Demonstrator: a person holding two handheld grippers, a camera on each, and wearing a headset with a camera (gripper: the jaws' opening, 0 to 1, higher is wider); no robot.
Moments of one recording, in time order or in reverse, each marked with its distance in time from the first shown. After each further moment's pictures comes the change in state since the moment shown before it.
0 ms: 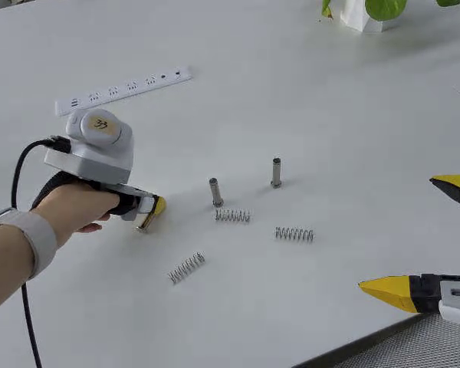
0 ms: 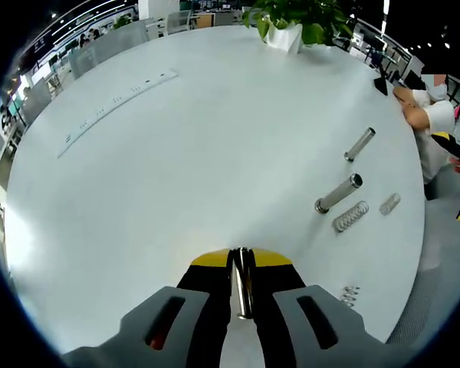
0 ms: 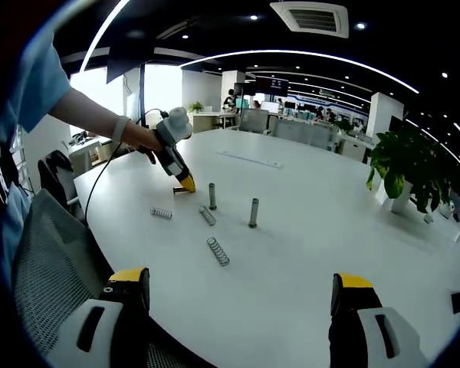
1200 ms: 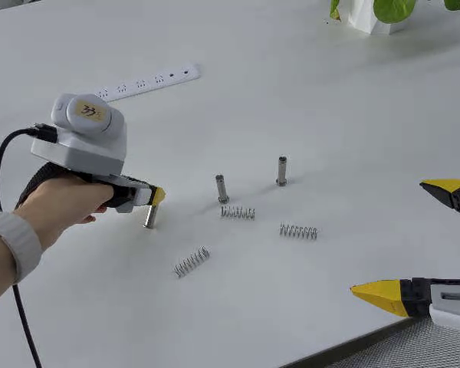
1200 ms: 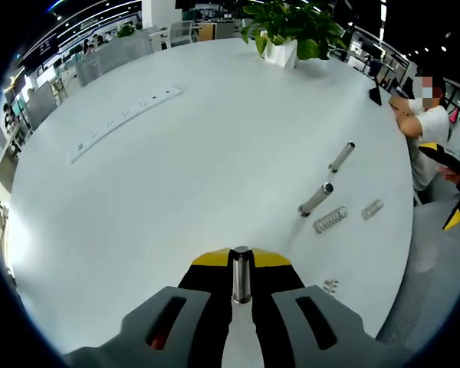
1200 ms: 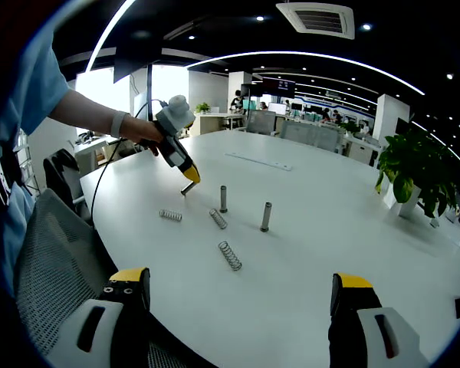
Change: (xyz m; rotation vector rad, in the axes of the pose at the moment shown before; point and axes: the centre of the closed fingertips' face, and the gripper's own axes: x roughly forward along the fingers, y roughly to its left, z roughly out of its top) left arm -0.035 -0.004 0.009 -0.017 -0.069 -0.005; right arm 0.006 0.014 0.006 -0.016 -0.006 0.037
